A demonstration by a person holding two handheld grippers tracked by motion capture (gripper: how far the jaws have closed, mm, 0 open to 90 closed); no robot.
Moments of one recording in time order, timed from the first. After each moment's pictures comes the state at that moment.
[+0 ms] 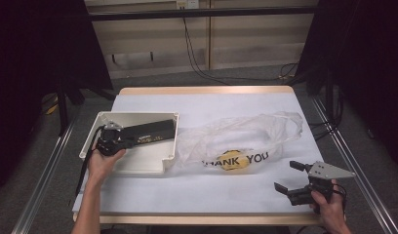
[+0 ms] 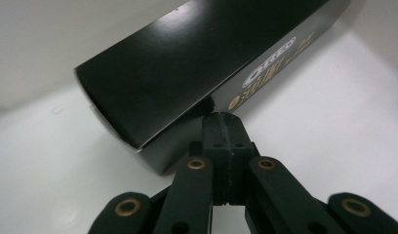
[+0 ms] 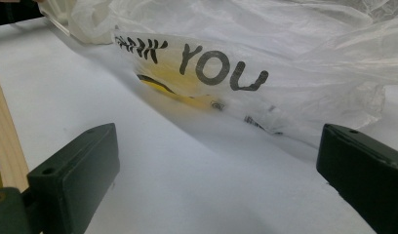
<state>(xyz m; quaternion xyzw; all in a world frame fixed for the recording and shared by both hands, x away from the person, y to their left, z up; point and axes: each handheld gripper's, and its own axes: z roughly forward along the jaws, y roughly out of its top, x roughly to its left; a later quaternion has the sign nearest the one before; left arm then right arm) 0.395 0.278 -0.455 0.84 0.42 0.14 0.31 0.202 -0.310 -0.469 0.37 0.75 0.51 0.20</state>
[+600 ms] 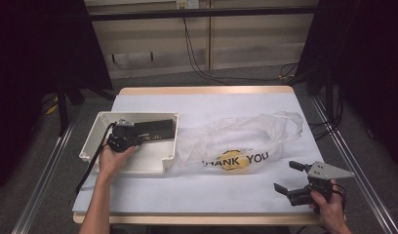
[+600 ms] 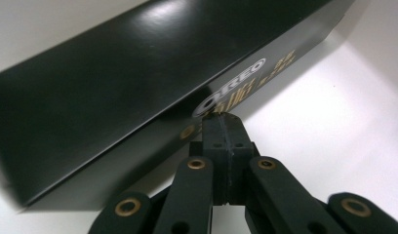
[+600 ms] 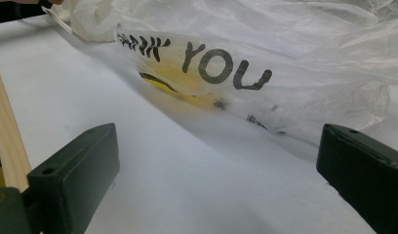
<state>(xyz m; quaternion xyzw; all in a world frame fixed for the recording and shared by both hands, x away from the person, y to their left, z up) 0.413 0.253 -0.465 0.84 0.42 0.13 0.33 0.203 -0.309 -0.469 0.36 0.76 0.51 0.20</state>
